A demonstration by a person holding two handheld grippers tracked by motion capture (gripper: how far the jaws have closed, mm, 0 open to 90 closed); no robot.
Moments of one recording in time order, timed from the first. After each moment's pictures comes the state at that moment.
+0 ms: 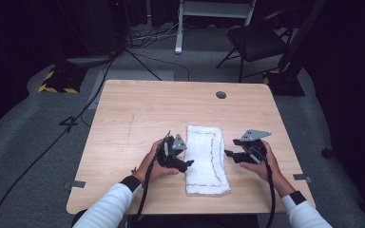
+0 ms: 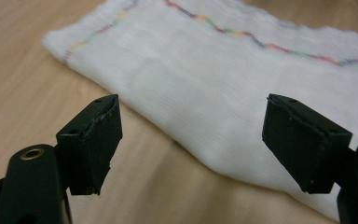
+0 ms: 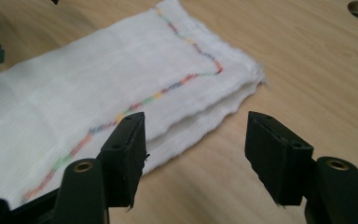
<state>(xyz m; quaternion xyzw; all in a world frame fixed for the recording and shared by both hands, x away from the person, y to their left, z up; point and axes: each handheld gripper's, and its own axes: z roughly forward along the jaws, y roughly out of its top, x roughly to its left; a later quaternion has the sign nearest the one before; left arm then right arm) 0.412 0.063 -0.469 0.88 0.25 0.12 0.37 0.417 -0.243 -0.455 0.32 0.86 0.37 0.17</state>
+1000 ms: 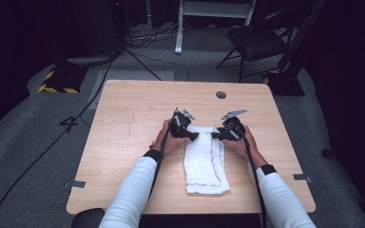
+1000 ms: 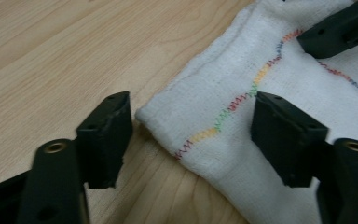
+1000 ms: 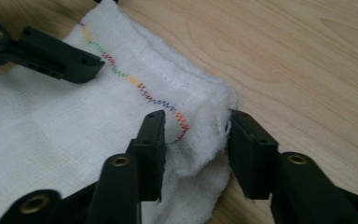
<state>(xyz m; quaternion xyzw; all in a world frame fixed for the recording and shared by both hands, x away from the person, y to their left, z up) 0.514 0.031 -0.495 0.87 0.34 0.10 0.34 0.510 -0.205 -0.488 0.37 0.86 0.34 0.10</state>
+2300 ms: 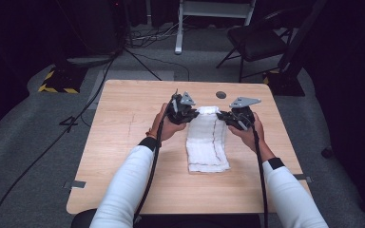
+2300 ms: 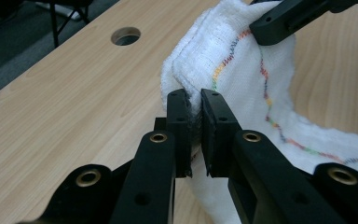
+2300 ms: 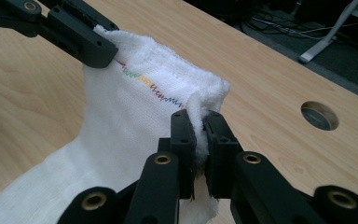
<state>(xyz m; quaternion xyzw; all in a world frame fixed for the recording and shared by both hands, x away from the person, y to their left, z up) 0.501 0.043 -0.406 0.87 0.24 0.15 0.41 0.493 -0.209 -0.408 0.30 0.83 0.42 0.21</state>
